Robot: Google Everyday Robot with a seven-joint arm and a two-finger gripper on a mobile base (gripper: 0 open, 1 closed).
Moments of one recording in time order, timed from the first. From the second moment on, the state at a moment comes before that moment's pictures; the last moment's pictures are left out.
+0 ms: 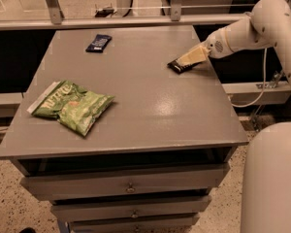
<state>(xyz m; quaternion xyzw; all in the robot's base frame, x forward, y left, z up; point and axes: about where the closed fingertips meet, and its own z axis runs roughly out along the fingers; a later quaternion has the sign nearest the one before) 0.767 -0.182 0.842 -0.38 0.81 0.23 0.38</state>
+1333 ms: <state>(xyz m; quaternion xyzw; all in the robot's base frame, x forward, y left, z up) 0.729 -0.148 0.938 -0.40 0.75 0.29 0.44</state>
